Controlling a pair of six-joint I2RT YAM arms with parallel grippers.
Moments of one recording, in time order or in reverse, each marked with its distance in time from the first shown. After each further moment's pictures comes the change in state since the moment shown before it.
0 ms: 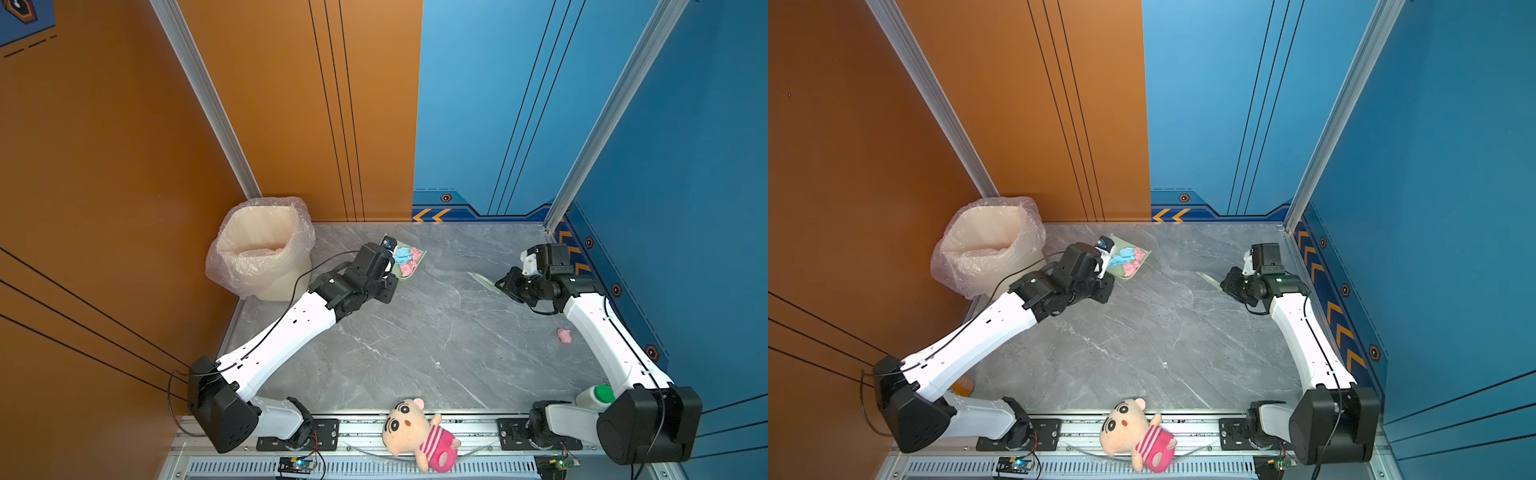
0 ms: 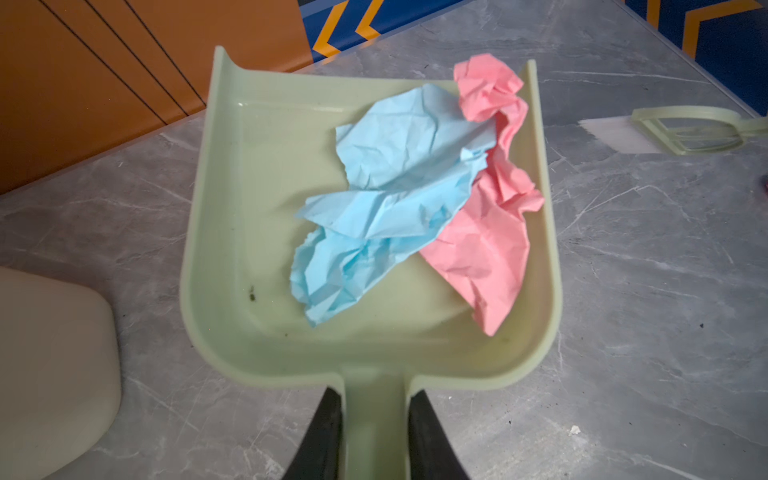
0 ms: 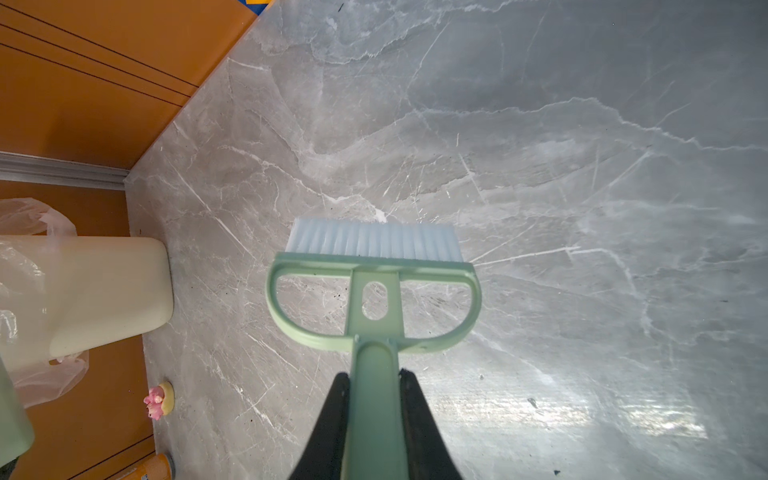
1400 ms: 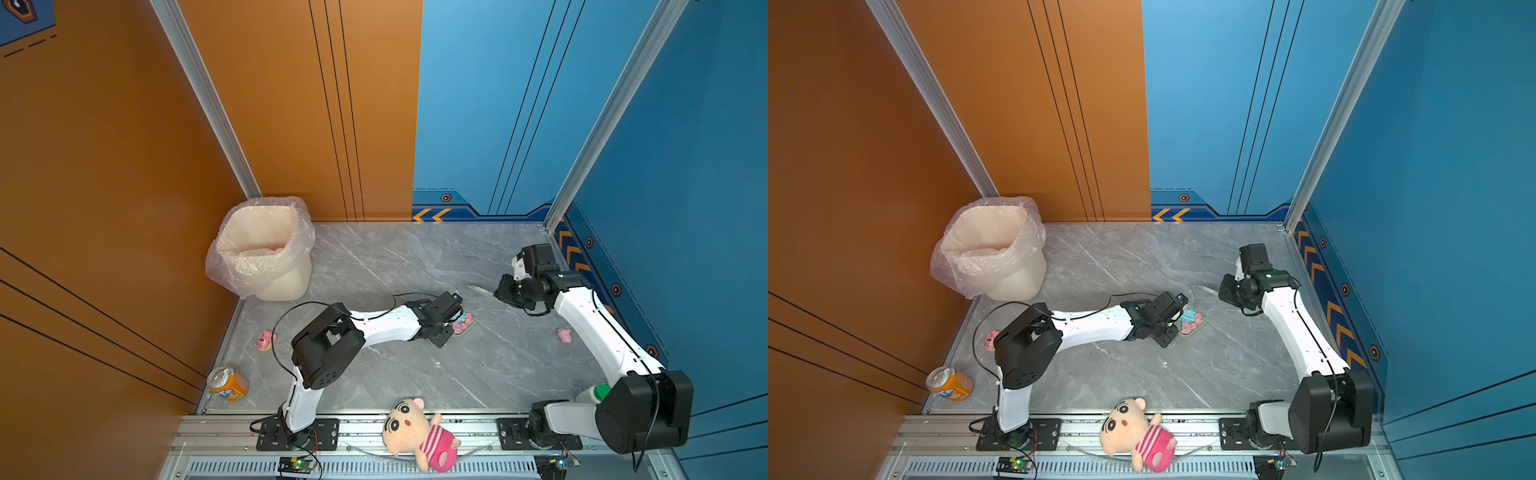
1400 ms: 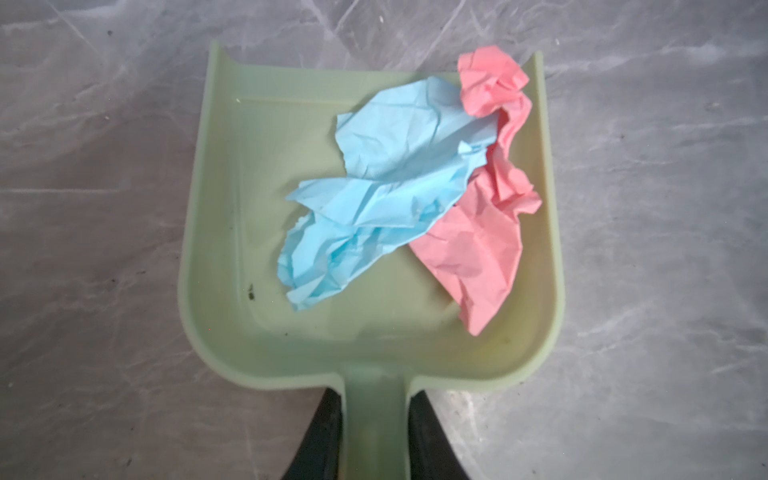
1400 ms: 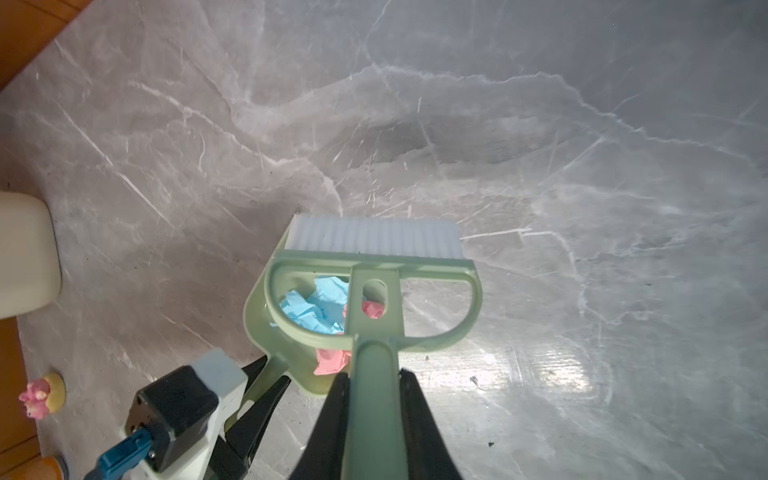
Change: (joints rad) left arm -0.304 0.629 0.021 0.310 0.097 -0.034; right arm 0.026 0.039 0.010 -0.083 0.127 -0.090
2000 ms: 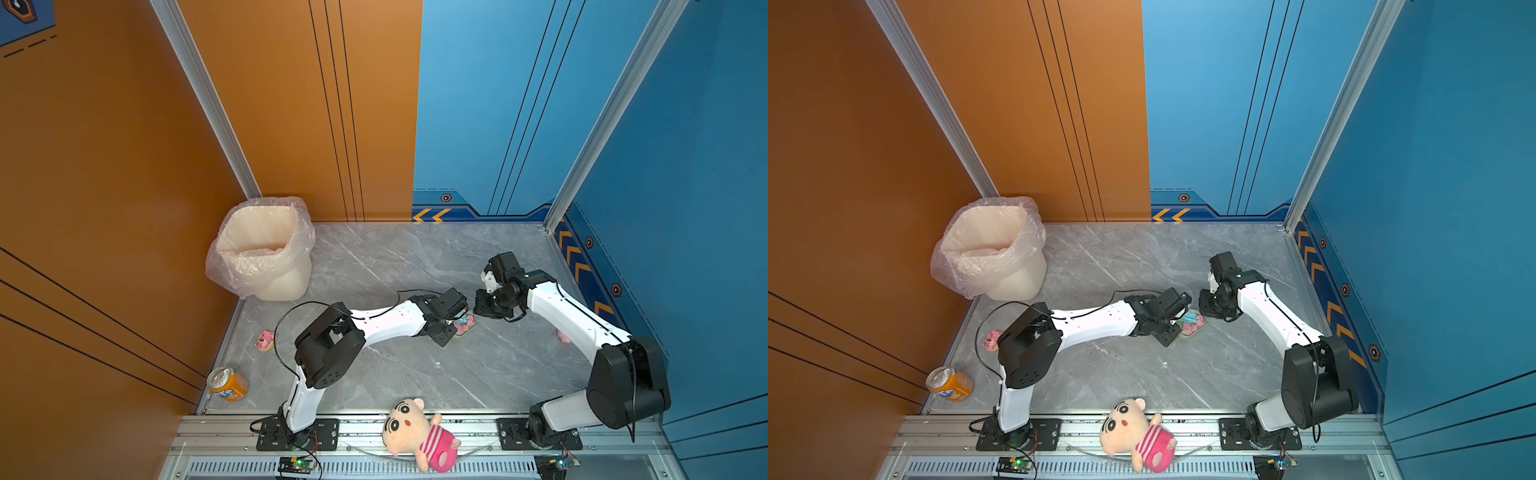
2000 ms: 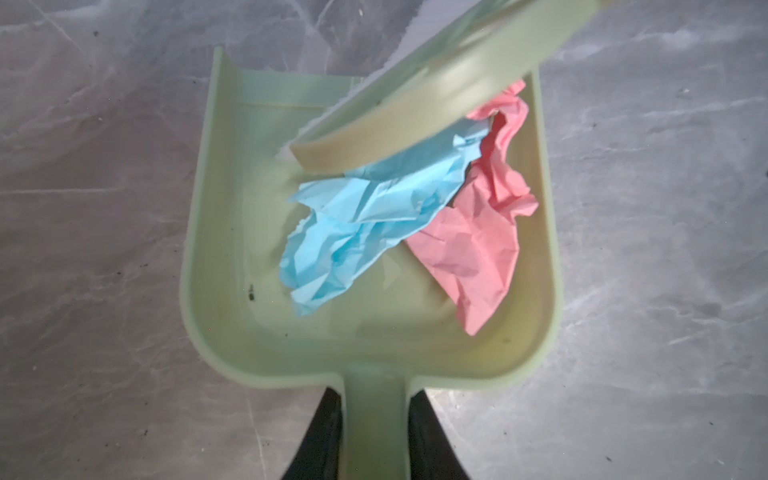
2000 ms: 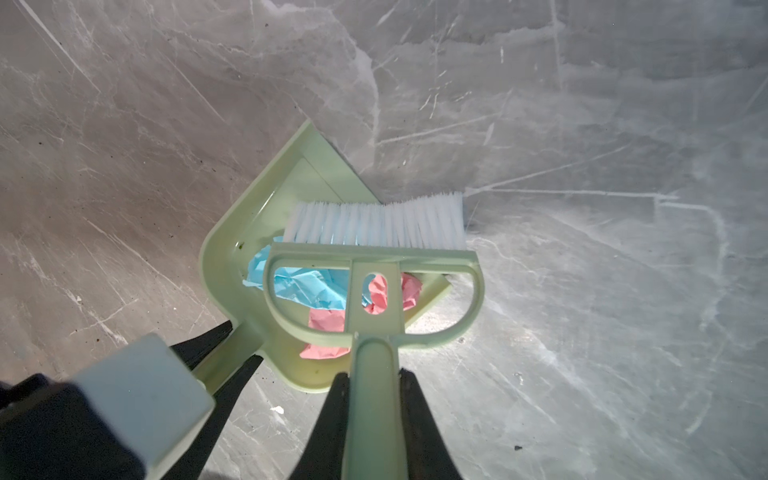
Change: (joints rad) left arm -0.020 0.031 0.109 -0.144 0.013 0.007; right arm 0.189 0.150 -0.033 -0.013 0.011 -0.099
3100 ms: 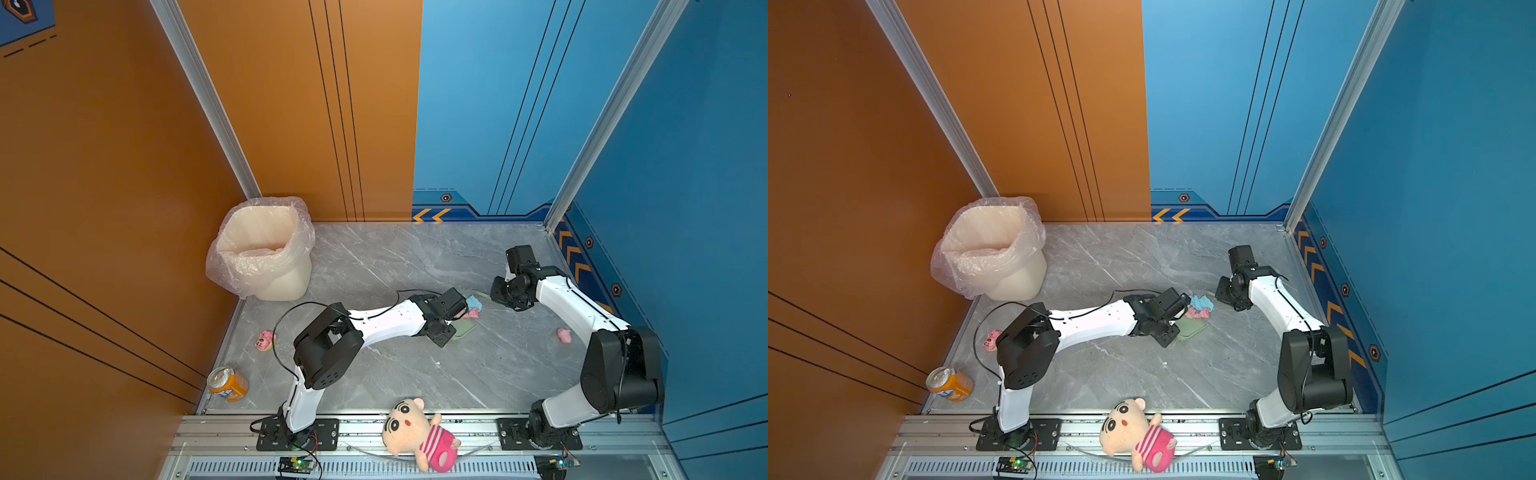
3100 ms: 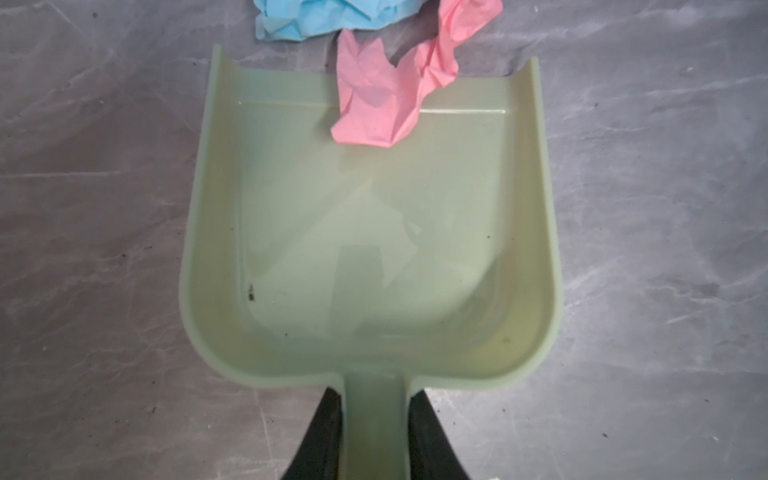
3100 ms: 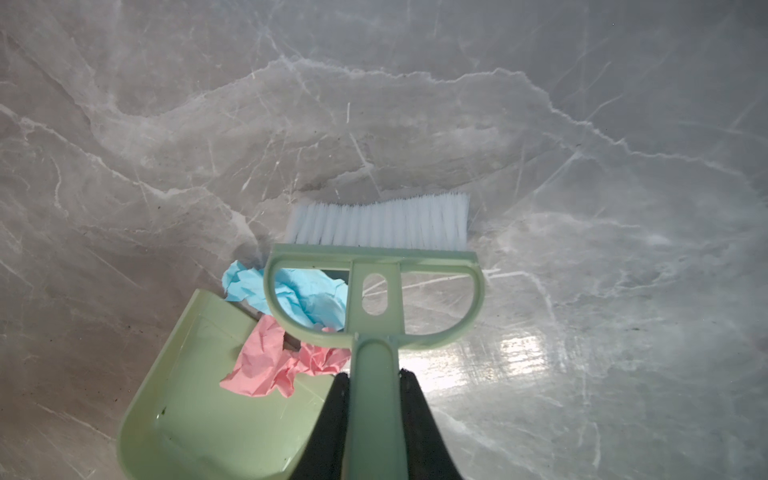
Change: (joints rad) left arm -0.004 -0.004 0.020 -0.063 0.000 0.005; right arm -0.128 0.062 0.011 0.114 0.131 0.097
